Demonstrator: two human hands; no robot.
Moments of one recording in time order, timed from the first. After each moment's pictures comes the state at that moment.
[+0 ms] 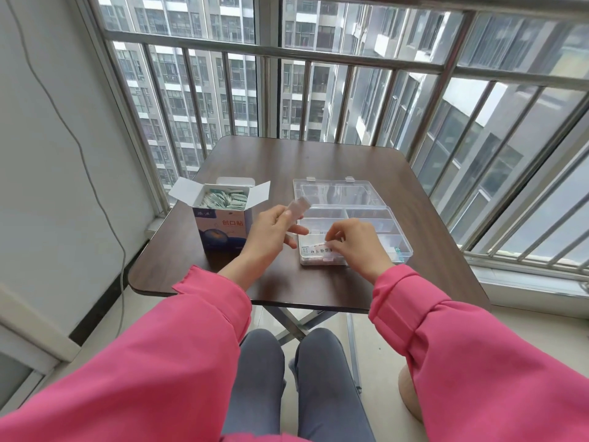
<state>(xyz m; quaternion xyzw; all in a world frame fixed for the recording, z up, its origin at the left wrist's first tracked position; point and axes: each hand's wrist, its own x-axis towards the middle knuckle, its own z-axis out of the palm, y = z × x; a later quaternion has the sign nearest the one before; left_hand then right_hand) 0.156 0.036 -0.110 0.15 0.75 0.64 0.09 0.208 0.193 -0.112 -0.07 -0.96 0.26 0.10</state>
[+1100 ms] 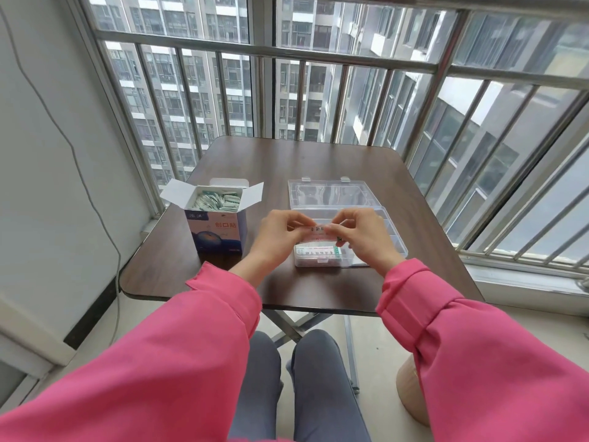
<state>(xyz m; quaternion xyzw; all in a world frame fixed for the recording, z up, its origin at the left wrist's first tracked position) 0.153 0.055 -0.114 0.21 0.81 0.54 0.06 0.209 0.207 -0.097 -0.10 -0.88 0.44 0.12</state>
